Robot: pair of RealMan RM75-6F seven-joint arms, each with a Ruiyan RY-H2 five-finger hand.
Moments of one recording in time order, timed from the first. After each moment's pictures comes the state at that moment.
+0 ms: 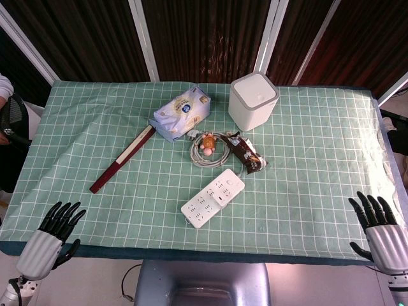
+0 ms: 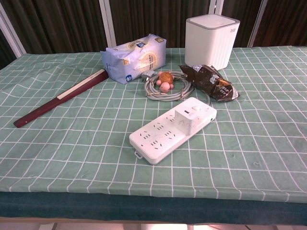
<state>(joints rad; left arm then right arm) -0.12 -1.26 0.10 -1.37 1.86 1.68 -0.02 0.05 -1.12 -0.12 -1.49 -1.60 1.64 -0.14</state>
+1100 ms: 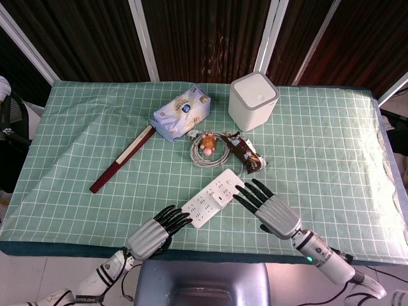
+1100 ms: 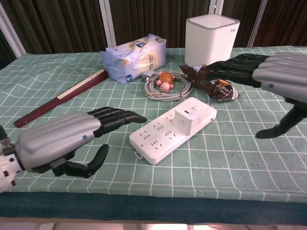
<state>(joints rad) -0.50 -1.57 -0.01 -1.59 1.75 1.04 0.13 0.50 -1.29 0.05 -1.61 -1.79 1.11 -0.29</state>
